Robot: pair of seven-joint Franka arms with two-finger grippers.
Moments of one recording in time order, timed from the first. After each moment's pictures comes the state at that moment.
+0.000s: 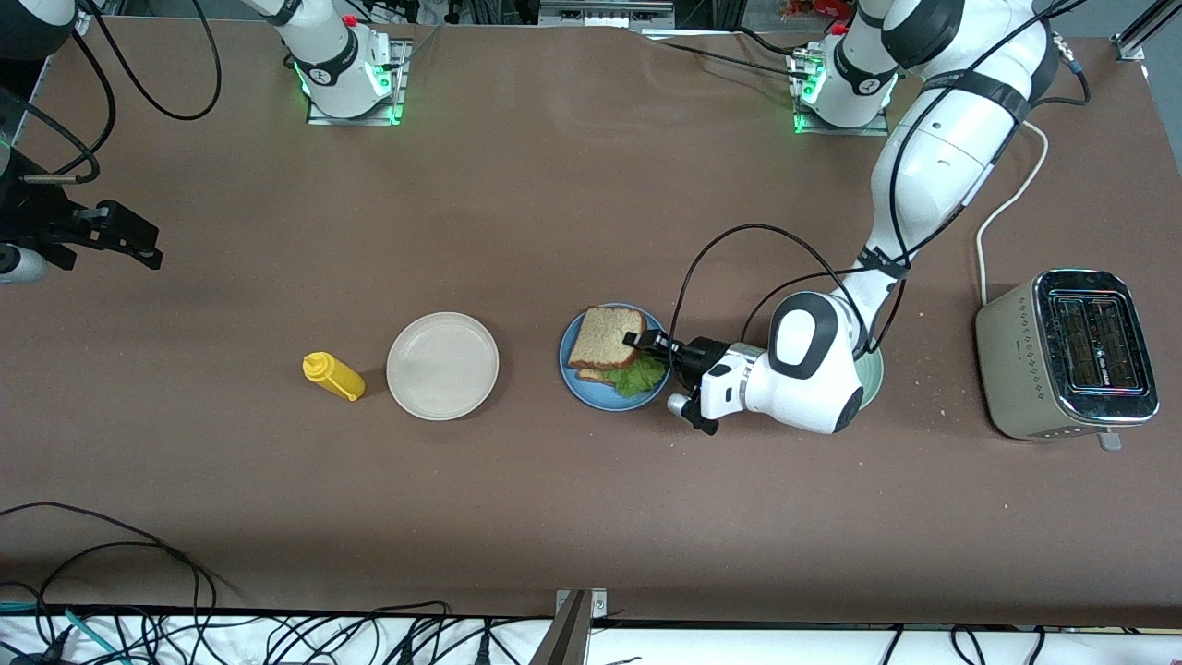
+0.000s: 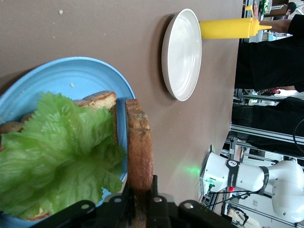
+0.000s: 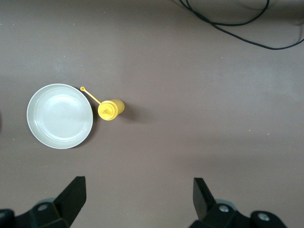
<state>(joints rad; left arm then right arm) -0.05 0.97 -0.44 -1.31 -0.74 1.93 0.39 0.22 0.10 -0.21 -1.50 -0.02 1.64 -0.02</state>
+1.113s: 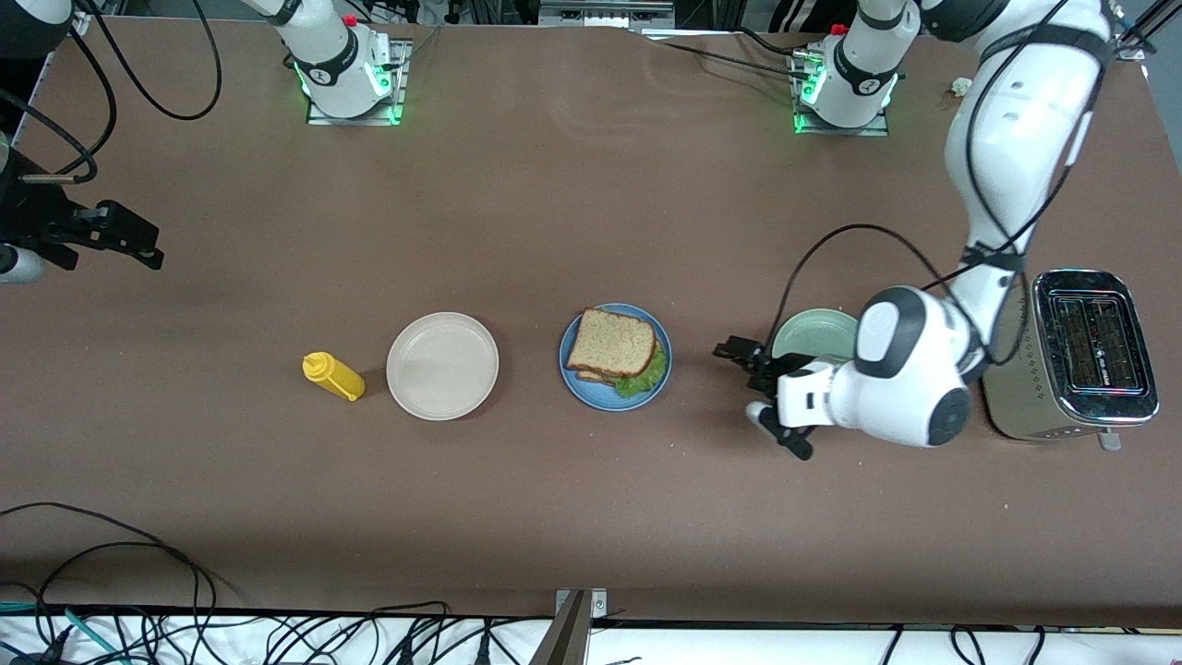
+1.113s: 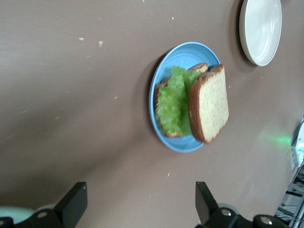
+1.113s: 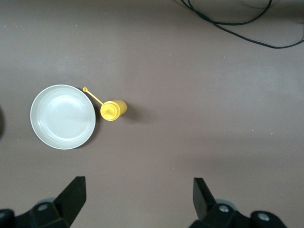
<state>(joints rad) 0.07 0.82 -0.41 -1.30 -0.31 1.80 0.40 0.22 0.10 -0.21 -1.49 0.00 1.64 -0.02</state>
